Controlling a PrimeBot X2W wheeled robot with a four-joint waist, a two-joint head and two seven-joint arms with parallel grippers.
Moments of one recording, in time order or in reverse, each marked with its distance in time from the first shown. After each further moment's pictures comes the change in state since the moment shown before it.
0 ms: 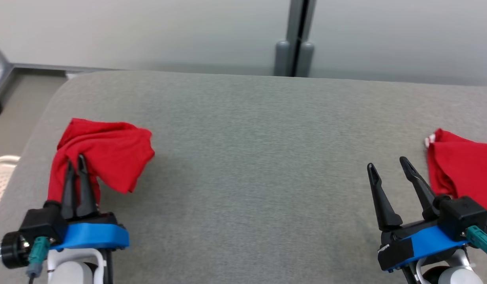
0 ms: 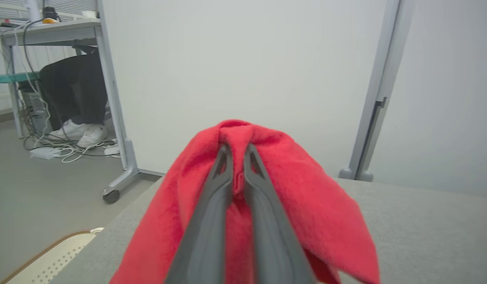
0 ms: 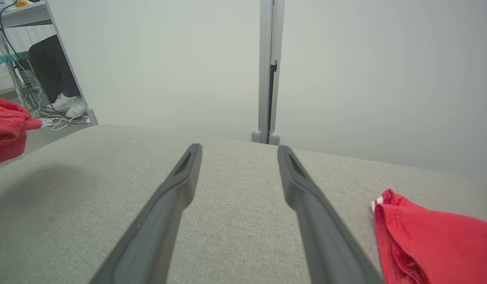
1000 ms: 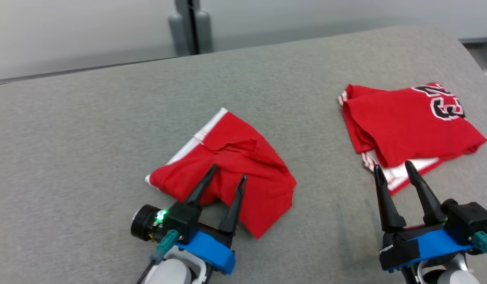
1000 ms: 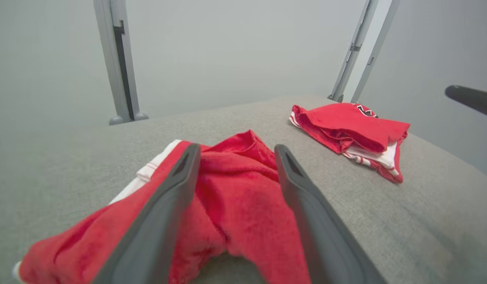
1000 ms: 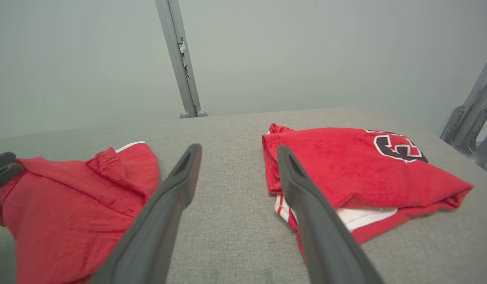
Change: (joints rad) left arm -0.074 -0.059 -0.529 0.120 -0.049 -0.088 0.030; right arm 0.001 0.027 -0.030 0.070 0.068 0.000 -0.083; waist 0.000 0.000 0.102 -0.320
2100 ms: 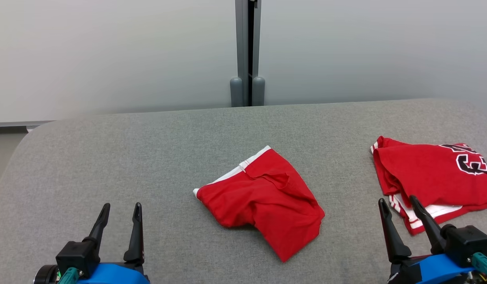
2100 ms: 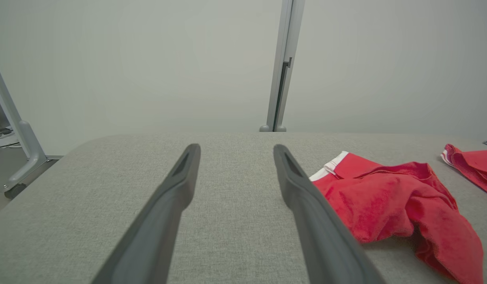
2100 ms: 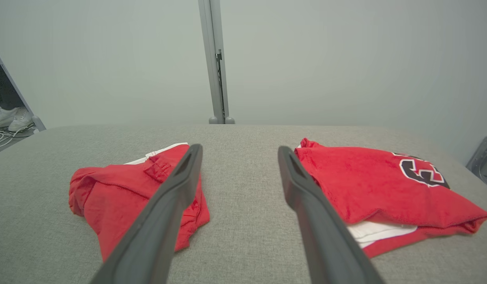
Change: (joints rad) left arm 0.251 0.200 0.250 -0.193 -0.142 0.123 0.050; right arm 0.131 0.001 -0.027 -0.047 -0.049 0.000 0.105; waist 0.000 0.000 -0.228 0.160
